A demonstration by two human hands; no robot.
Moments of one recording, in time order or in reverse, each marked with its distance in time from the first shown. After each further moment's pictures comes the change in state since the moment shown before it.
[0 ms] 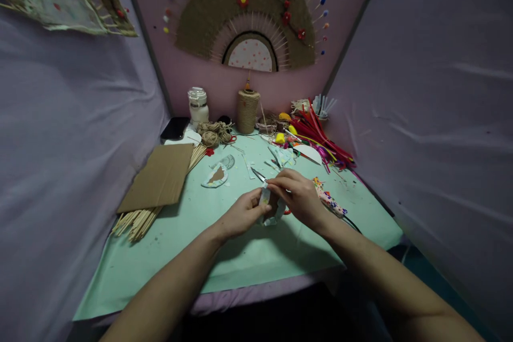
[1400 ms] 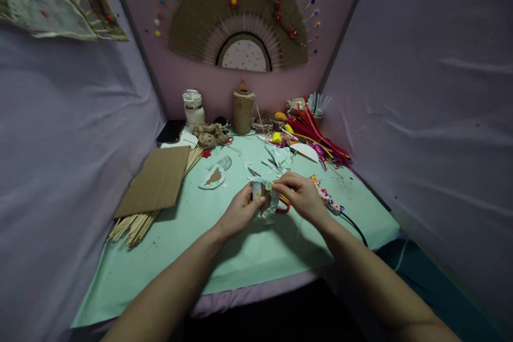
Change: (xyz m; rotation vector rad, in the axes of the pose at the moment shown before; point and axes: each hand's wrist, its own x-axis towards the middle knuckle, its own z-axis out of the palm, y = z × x) left_hand 0.004 -0.009 -0.001 0.182 0.234 0.046; right_hand -0.013 0.015 -0.001 0.188 0.078 0.284
